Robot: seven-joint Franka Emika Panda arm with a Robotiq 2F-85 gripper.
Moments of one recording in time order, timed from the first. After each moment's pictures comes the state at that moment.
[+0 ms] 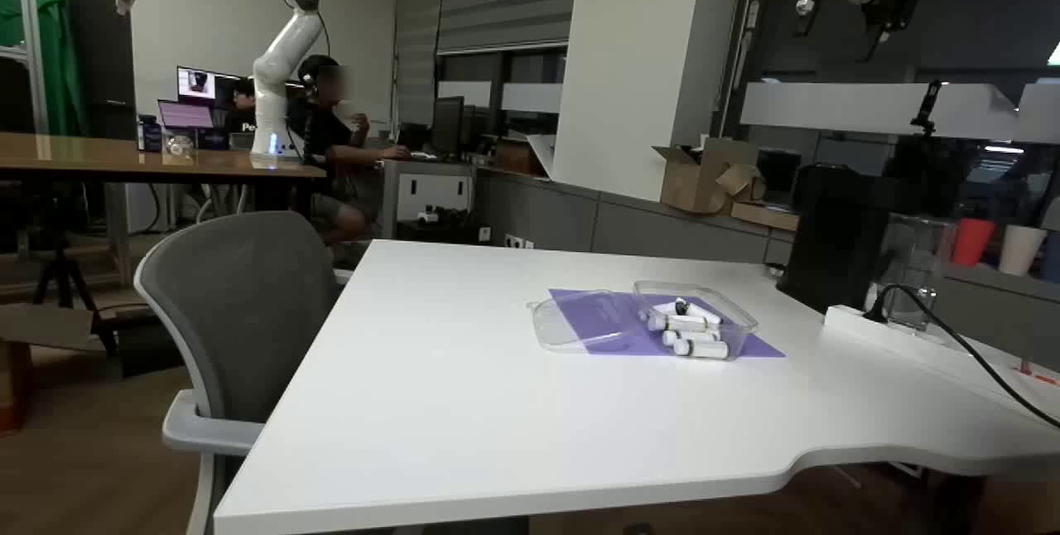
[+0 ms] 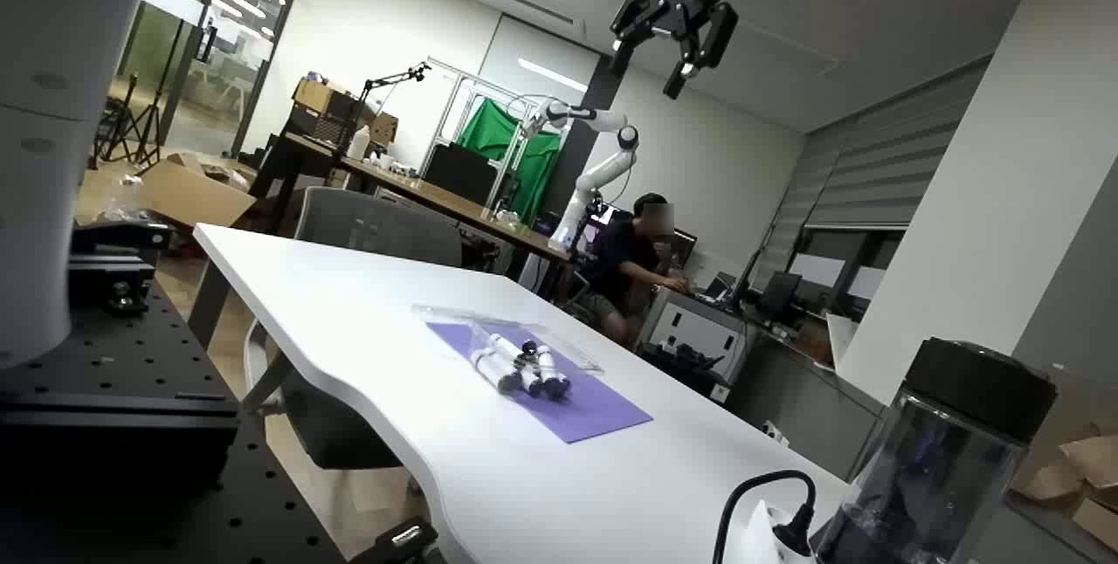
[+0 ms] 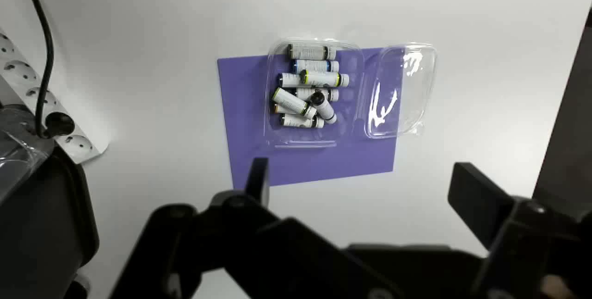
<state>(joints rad) -0.05 -0.34 -0.23 -2.18 0.12 1.94 -0.20</state>
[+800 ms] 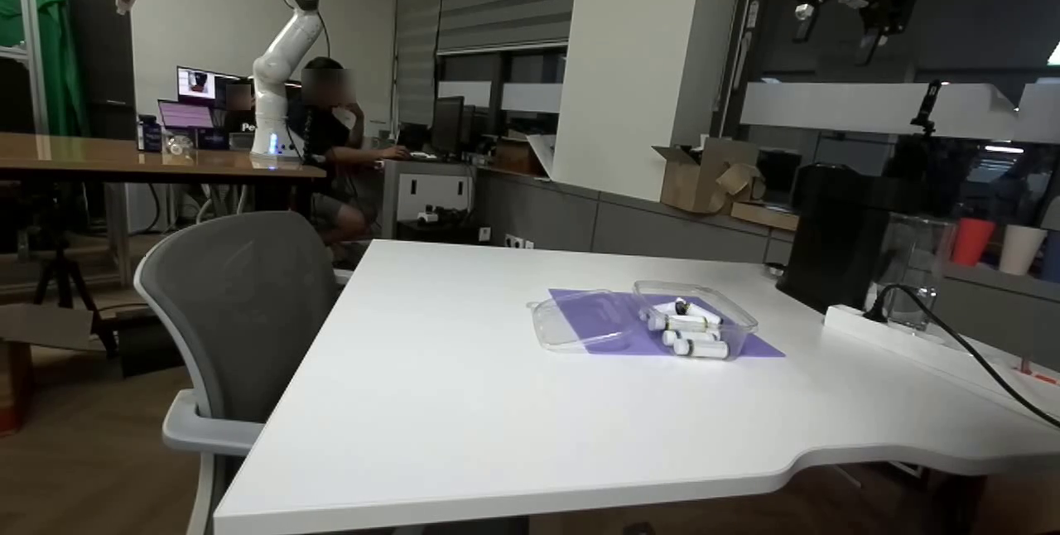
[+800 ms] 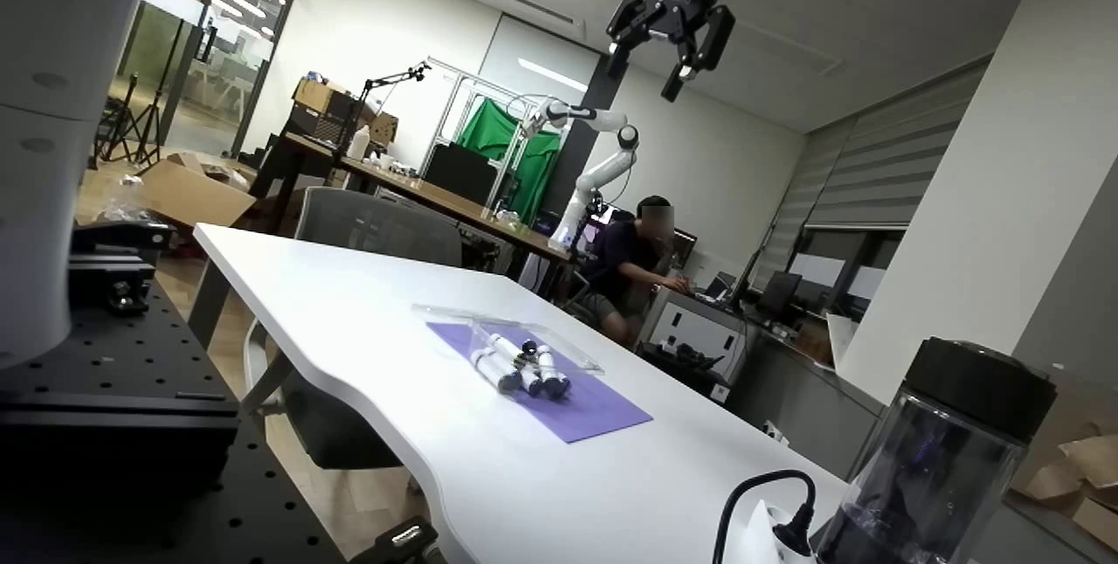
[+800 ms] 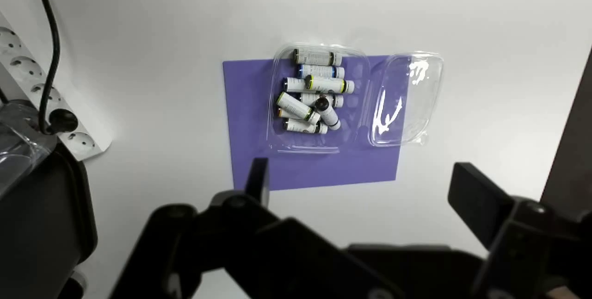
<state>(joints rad) -0.05 -0.34 -0.21 -2.19 0.09 1.94 -0.21</state>
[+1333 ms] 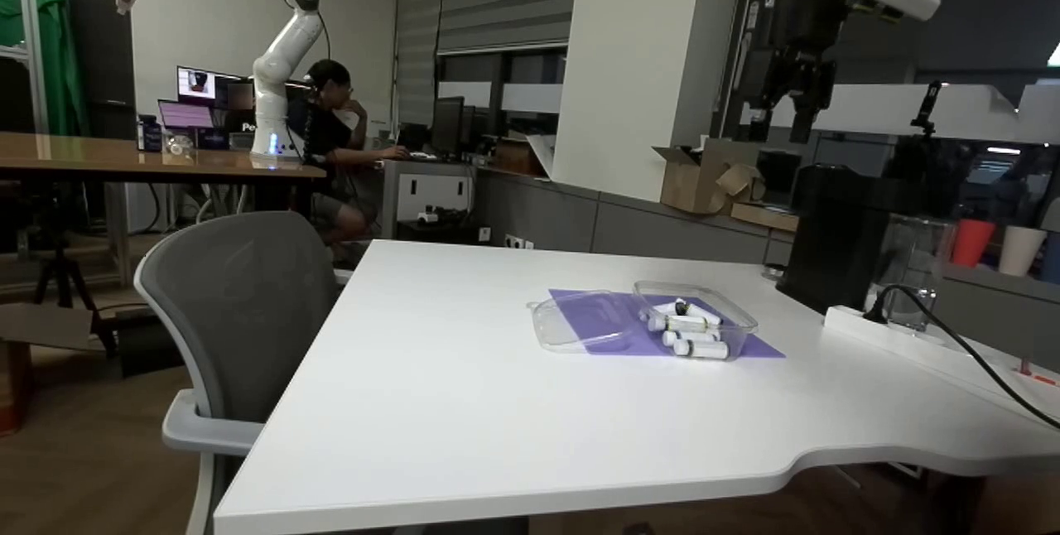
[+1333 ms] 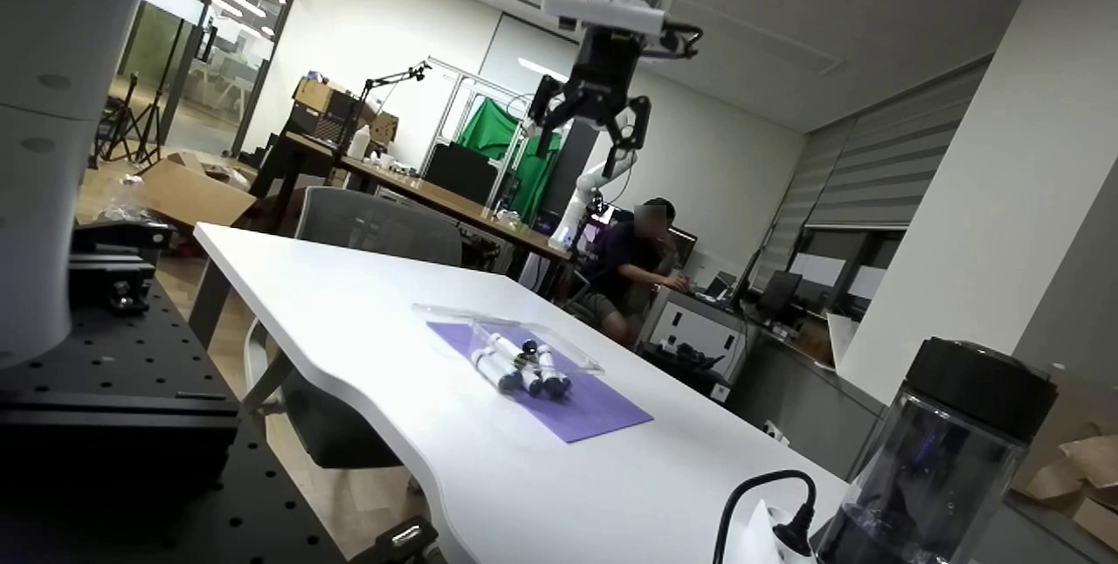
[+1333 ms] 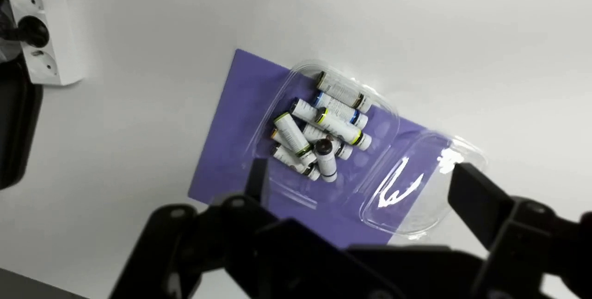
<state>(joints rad) -0.01 -0.27 -0.08 -2.44 -0.11 2.26 -0.34</state>
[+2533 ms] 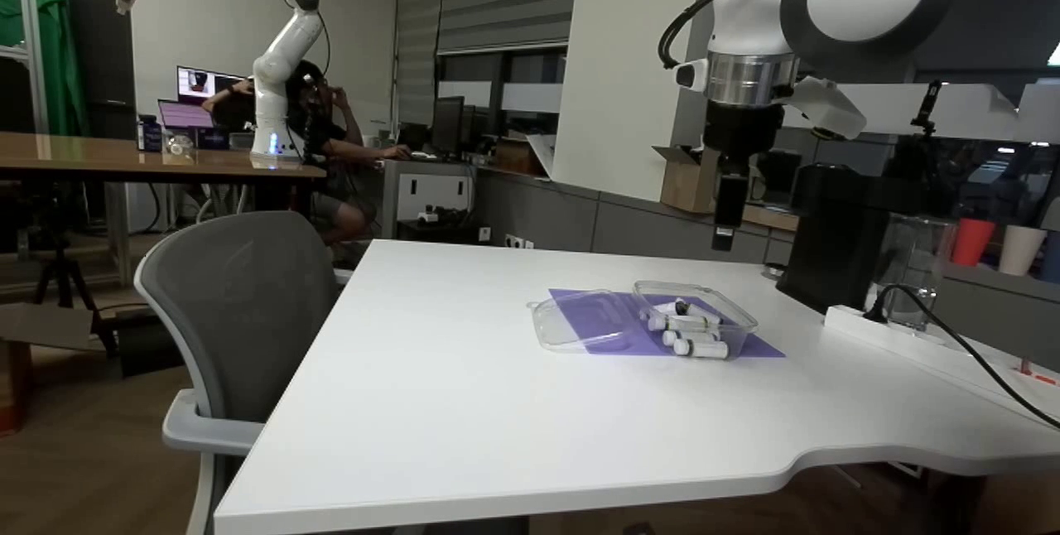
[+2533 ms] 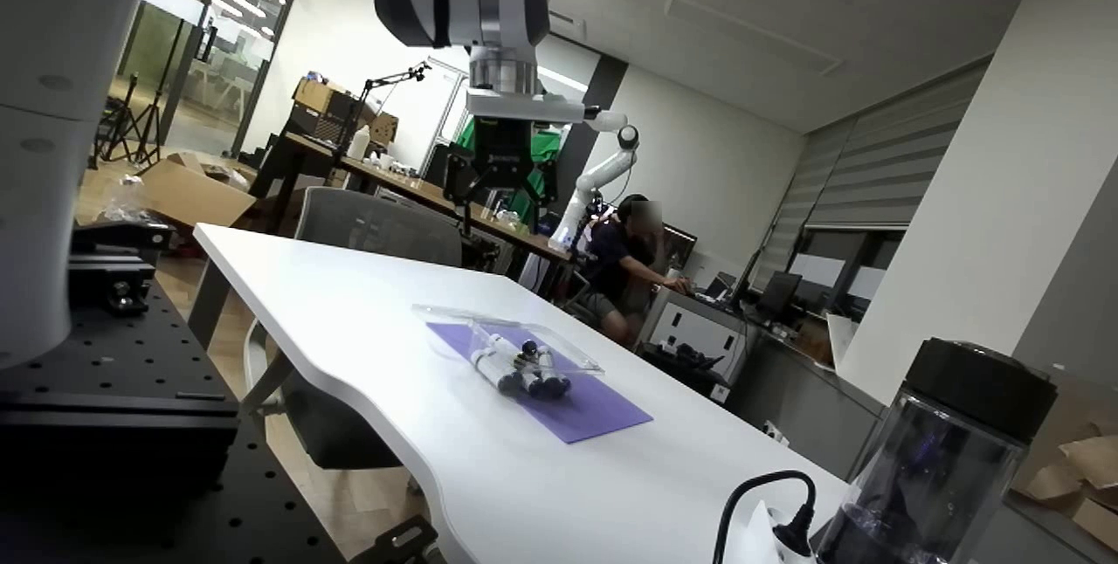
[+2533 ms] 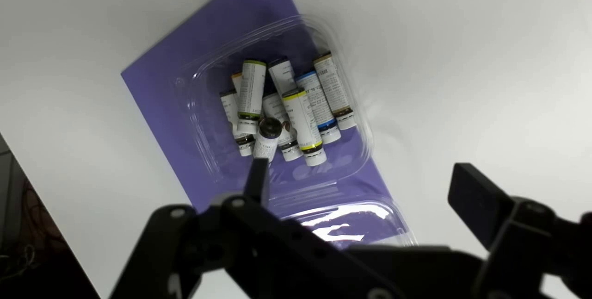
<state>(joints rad) -0.01 -0.14 0.06 -2.69 -0.71 2.75 -0.29</state>
